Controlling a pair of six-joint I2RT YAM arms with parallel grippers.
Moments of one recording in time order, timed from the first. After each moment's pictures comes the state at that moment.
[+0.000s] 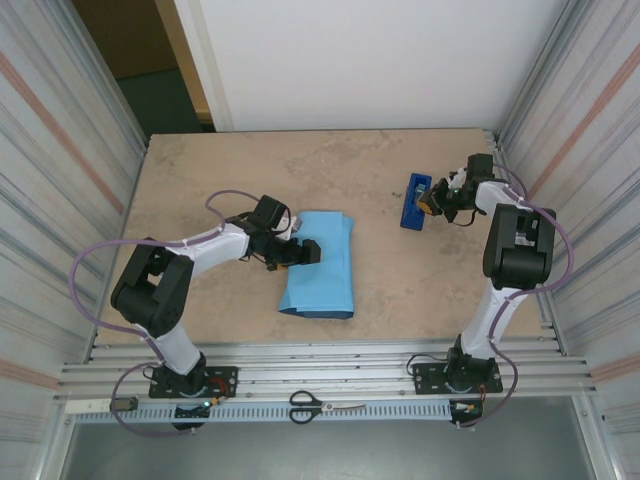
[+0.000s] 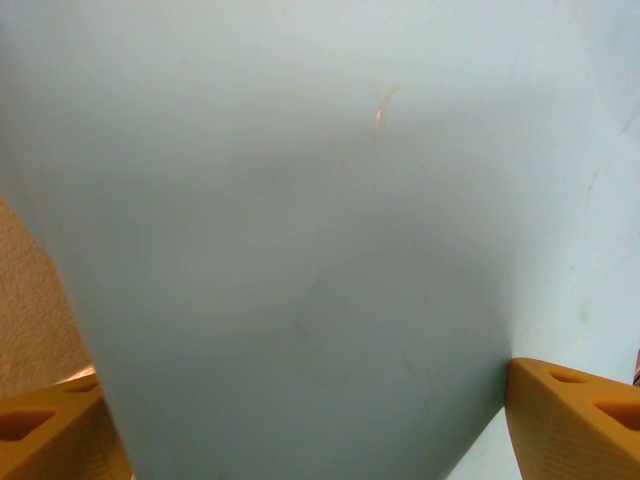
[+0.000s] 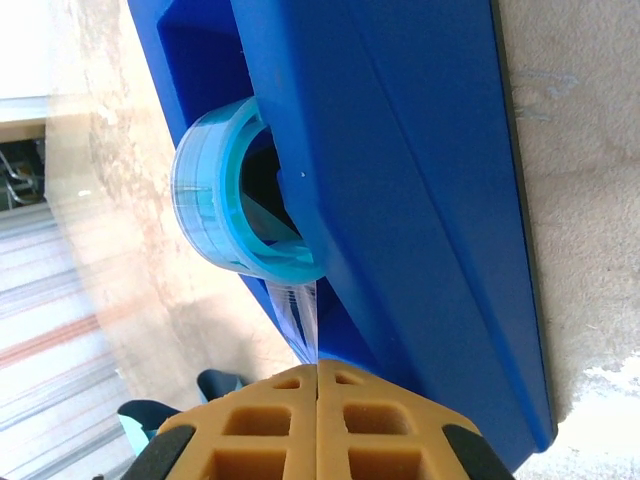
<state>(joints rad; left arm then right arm) -0.53 1.71 1.00 -0.42 0.45 -0.50 -0.15 1.96 1.33 -0.48 -0.69 0.62</state>
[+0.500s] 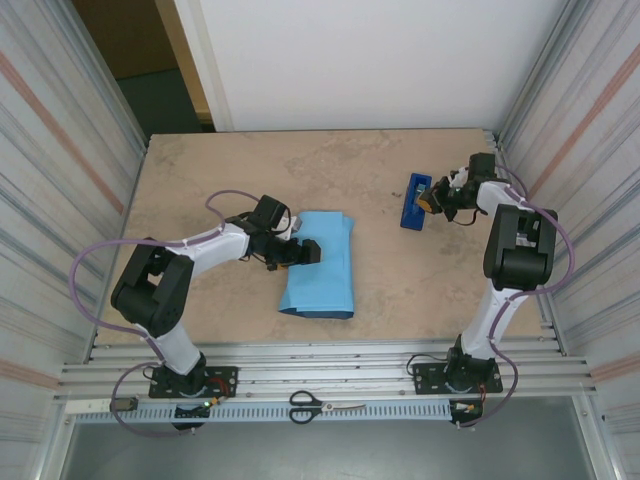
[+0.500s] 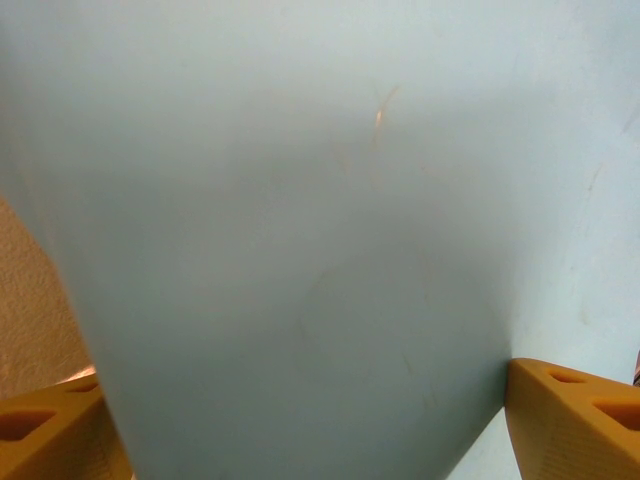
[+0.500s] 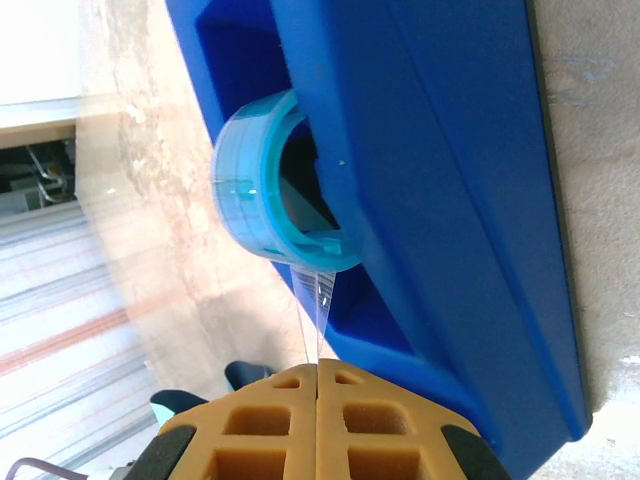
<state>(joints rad) -0.53 1.72 1.00 -0.42 0.45 -0.50 -0.16 1.95 1.33 -0.48 -0.73 0.65</state>
